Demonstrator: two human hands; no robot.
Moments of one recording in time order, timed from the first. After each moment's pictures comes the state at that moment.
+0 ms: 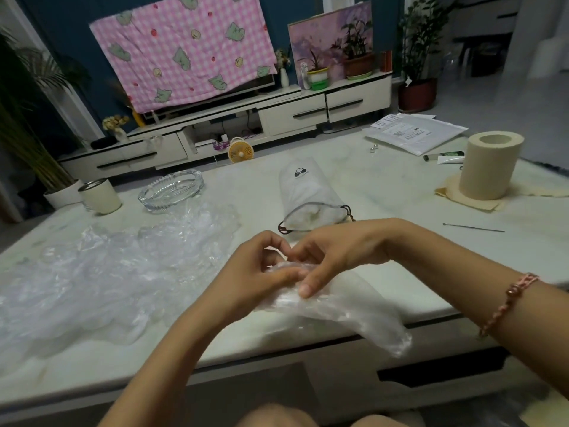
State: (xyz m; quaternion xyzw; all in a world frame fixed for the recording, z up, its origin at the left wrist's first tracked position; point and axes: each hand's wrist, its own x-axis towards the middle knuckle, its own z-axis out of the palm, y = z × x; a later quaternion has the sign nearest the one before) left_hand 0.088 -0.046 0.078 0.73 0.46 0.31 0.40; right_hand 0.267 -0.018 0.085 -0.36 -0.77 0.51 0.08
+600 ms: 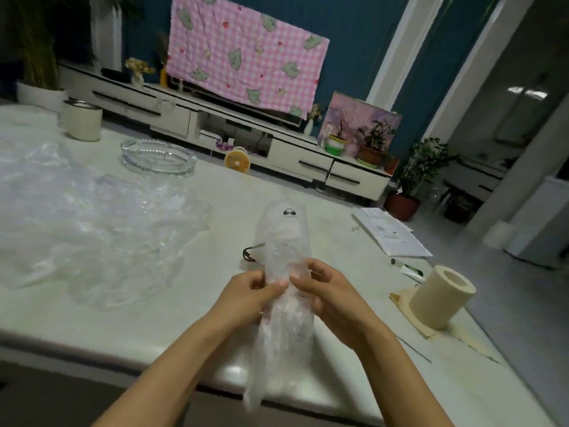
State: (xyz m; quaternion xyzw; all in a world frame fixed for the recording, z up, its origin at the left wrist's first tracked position) left_hand 0.151 -0.015 0.032 0.48 0.50 0.46 0.56; right_hand 0.304 -0.001 0.055 -0.47 -0.56 0.56 0.40
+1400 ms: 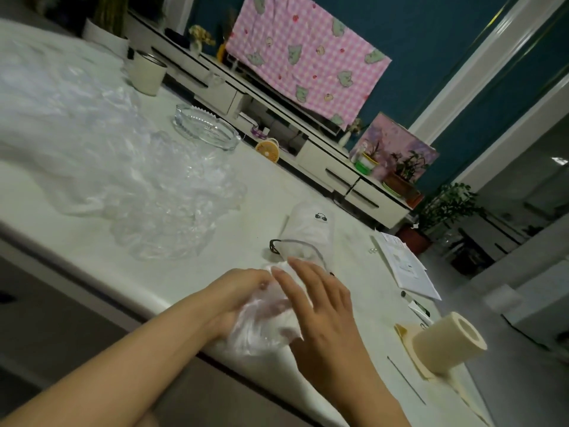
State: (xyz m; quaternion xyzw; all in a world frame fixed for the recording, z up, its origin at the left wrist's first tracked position) left_hand 0.120 -0.019 0.009 0.17 0.38 0.49 0.77; right_hand 0.279 -0.038 0.040 -0.33 -0.91 -0.21 0.14
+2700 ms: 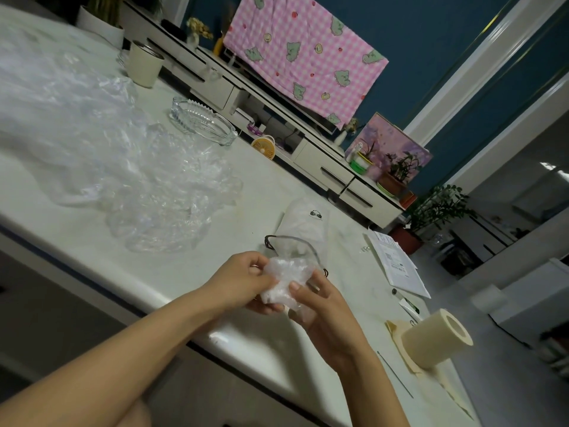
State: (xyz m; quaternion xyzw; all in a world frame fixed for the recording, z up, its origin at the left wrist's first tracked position) left_hand 0.124 -0.038 0.022 0.39 0.42 0.54 0.61; right_hand 0.279 -0.018 0.050 -0.46 -0.56 0.59 0.34
